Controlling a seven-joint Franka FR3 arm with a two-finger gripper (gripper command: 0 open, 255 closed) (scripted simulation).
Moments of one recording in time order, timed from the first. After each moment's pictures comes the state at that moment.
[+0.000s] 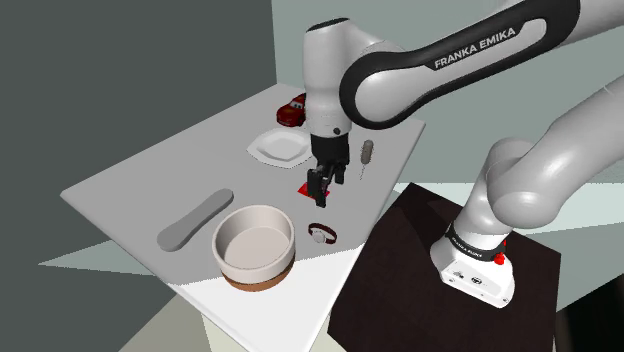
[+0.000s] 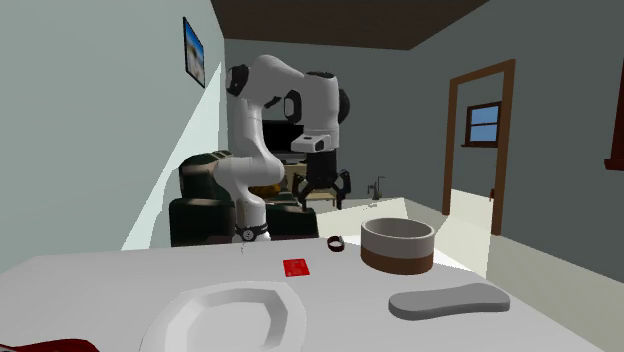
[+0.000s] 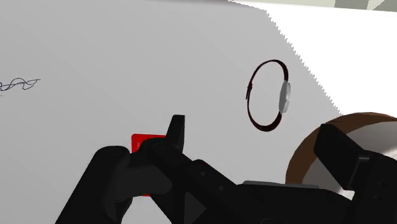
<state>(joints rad) 0.23 -0.40 0.38 -2.46 0.25 1.97 0.29</state>
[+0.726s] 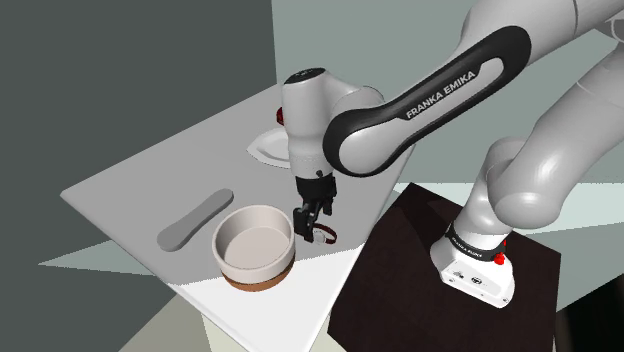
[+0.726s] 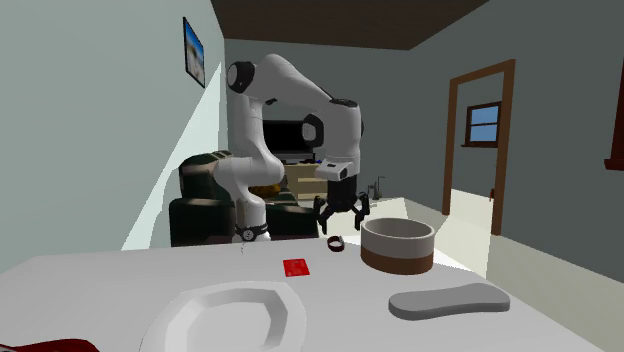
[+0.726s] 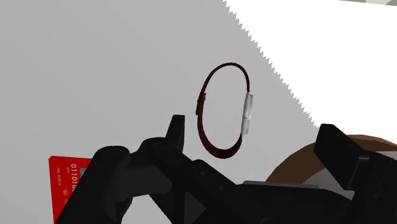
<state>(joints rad) 0.26 -0.22 0.47 -2.46 0.25 2.14 0.37</state>
